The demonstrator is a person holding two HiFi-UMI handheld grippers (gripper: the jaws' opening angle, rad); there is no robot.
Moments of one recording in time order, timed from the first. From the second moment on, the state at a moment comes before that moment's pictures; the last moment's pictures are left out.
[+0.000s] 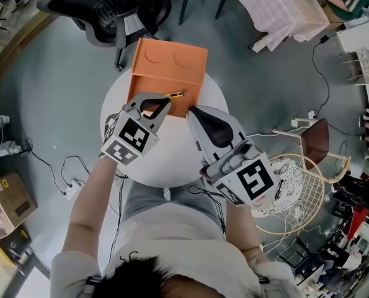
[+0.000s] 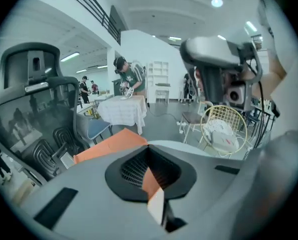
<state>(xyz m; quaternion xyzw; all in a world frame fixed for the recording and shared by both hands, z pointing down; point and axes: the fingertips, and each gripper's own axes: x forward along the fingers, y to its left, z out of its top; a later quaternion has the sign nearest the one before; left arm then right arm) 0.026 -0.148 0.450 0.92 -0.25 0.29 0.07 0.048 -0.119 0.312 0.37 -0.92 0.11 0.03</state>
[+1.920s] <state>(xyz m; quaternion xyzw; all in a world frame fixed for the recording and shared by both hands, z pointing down) -0.065 -0.031 0.231 0.95 -0.30 -0.03 0.03 -0.051 -0.031 0.228 0.36 -0.93 -0.01 0.03</state>
